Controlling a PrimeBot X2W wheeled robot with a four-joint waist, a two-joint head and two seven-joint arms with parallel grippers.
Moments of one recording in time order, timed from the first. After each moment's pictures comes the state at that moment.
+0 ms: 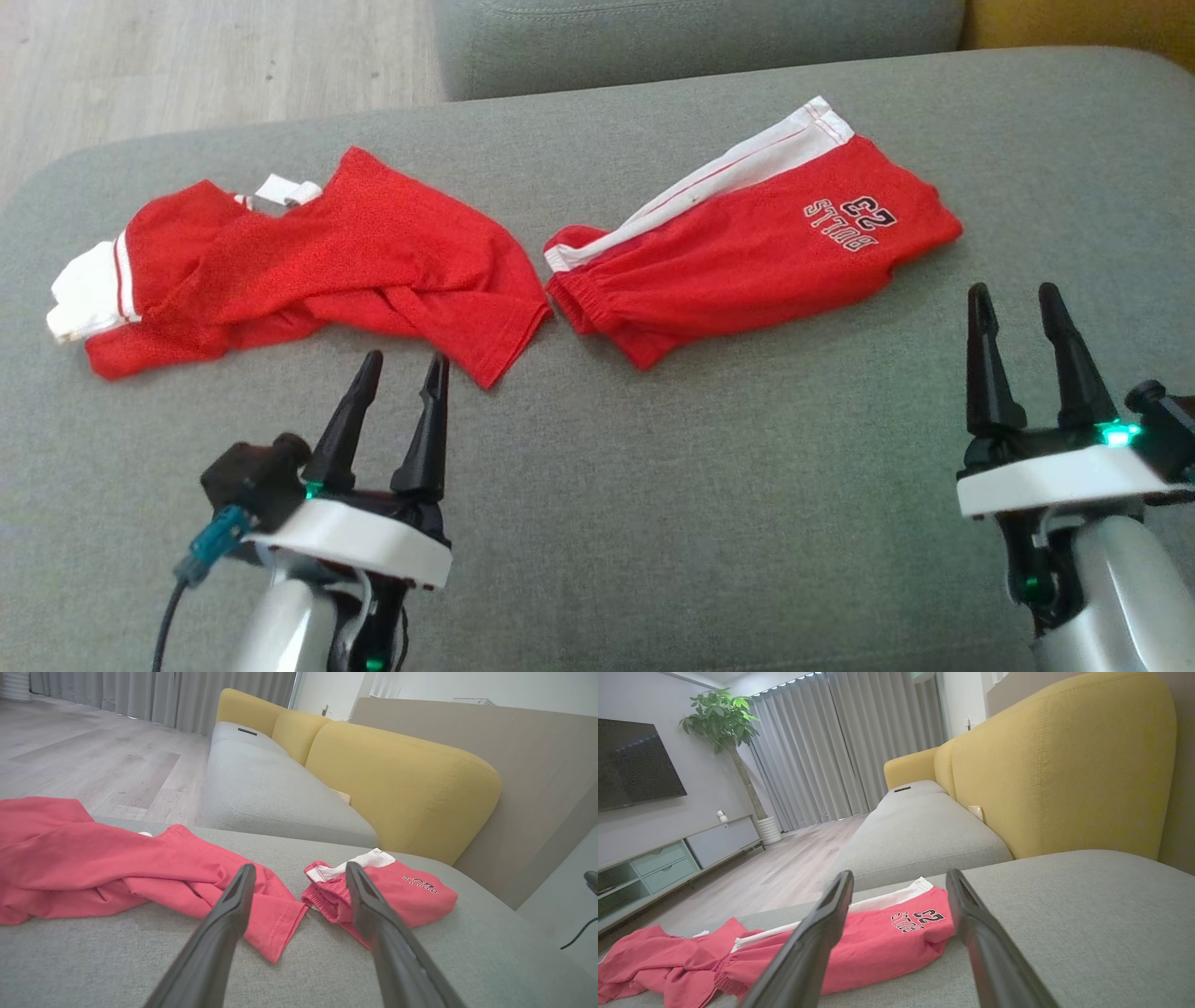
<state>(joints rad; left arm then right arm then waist) -0.08 0.06 -0.24 0.19 -0.38 -0.10 -0.25 -0.15 -0.17 0.07 0.24 0.39 0.13 -0.25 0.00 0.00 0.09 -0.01</state>
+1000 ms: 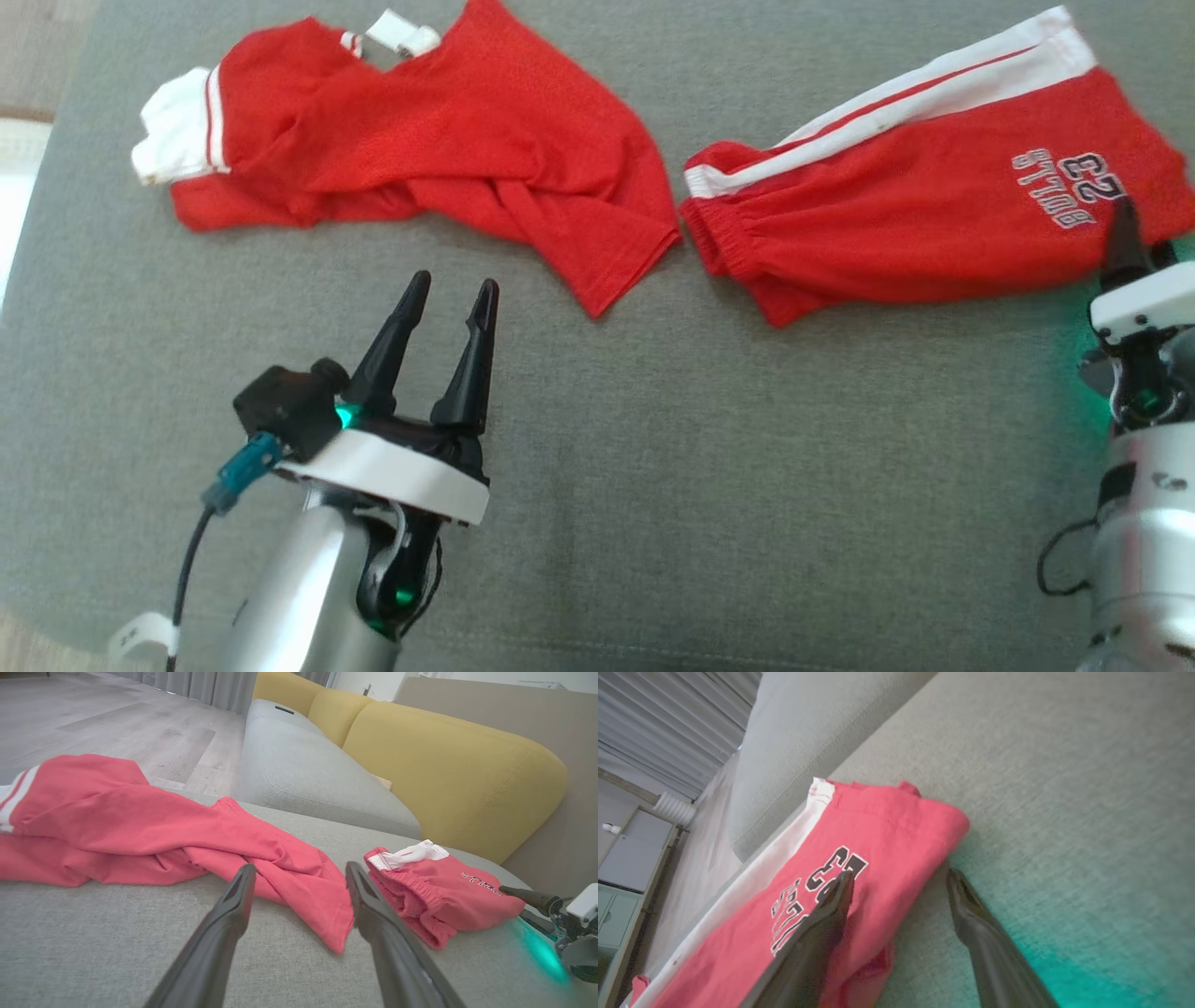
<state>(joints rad) -0.22 0.05 -0.31 0.20 -0.39 -0.12 -0.25 -0.63 -0.07 -0.53 0.73 0.37 0.13 0.18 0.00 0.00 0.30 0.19</state>
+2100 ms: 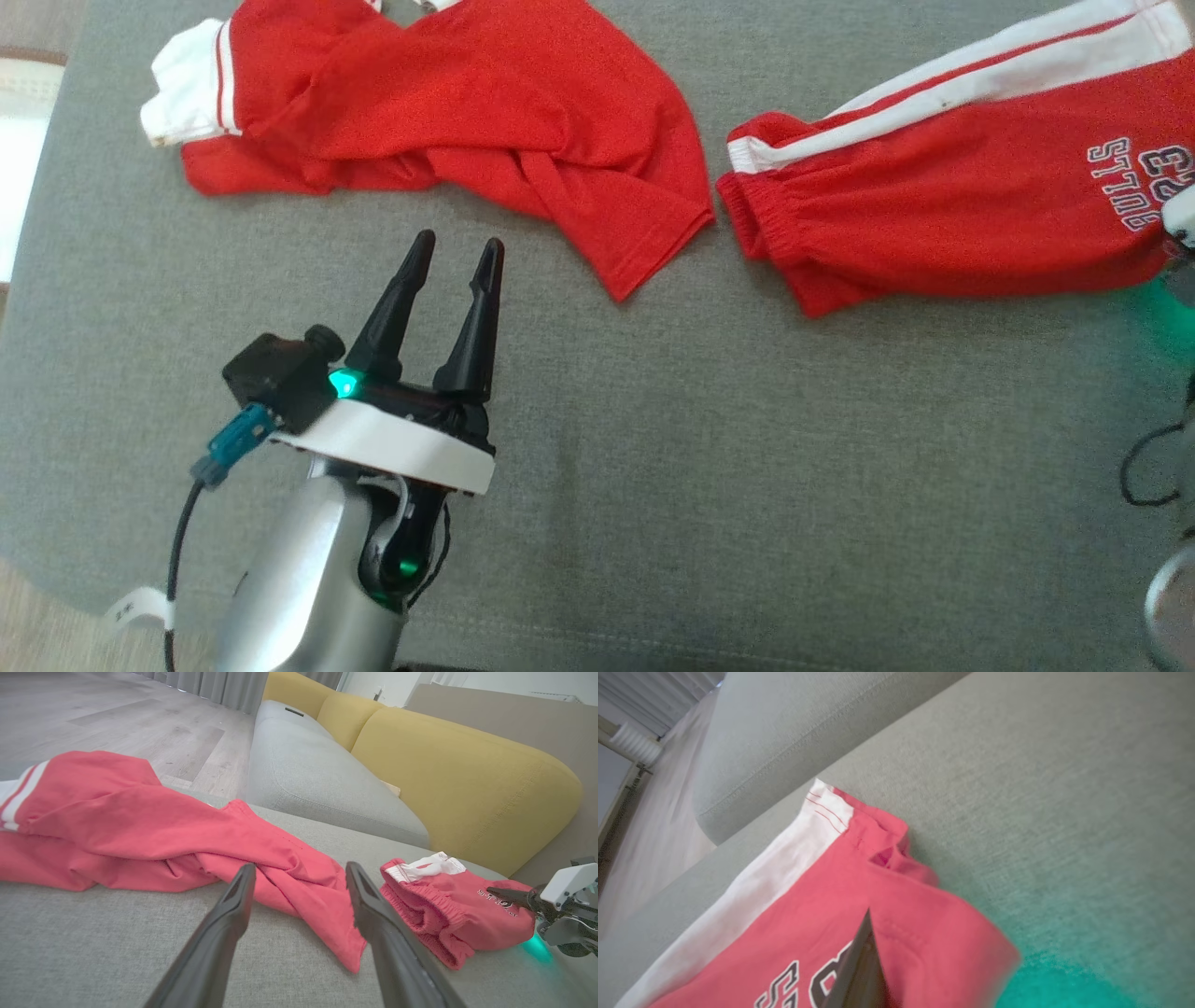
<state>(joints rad) -0.27 0.04 -0.32 0.18 -0.44 -0.12 -0.25 -0.87 -0.21 -0.56 0.93 0.17 0.13 0.24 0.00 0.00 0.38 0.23</state>
